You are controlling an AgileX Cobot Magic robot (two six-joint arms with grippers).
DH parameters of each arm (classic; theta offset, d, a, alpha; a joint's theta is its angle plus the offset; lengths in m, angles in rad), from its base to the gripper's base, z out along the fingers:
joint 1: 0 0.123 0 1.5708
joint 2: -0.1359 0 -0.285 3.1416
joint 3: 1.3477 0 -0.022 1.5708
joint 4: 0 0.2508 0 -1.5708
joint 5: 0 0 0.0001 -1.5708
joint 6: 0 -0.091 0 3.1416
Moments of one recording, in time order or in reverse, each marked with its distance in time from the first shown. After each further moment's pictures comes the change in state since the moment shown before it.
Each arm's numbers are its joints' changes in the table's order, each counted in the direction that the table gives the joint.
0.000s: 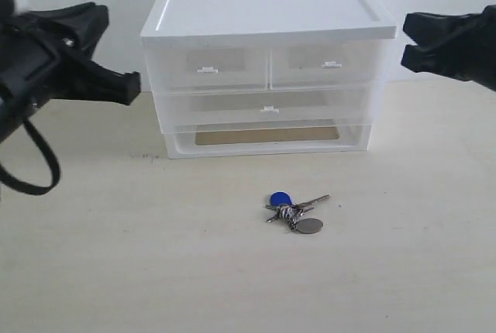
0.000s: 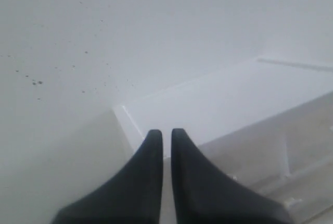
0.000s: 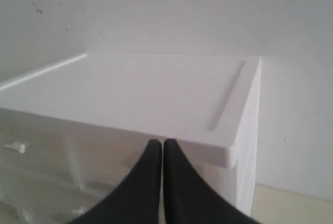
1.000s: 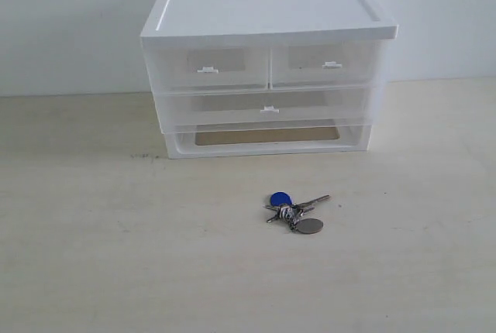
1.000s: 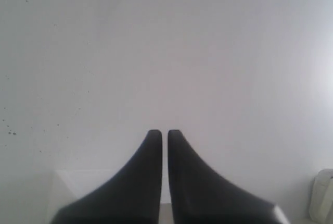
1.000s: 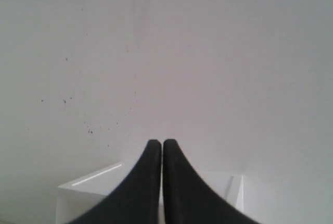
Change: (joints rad) left arm 0.000 1.124 0.289 -0.002 0.527 0.260; right arm -0.002 1.207 0.493 -0.018 0.256 -0.188
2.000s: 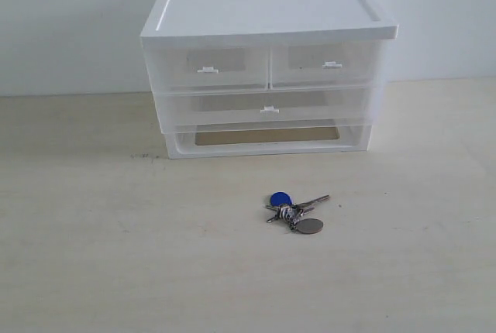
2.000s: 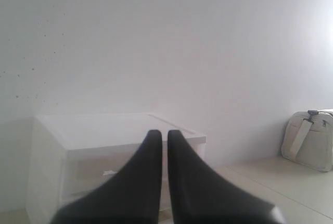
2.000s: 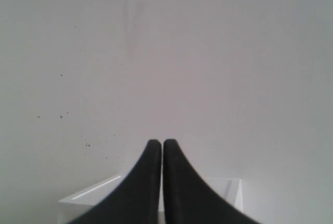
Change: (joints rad) left arm 0.000 0.012 0.000 0.000 0.209 0.008; right arm 0.000 0.097 0.001 0.000 0.075 -0.075
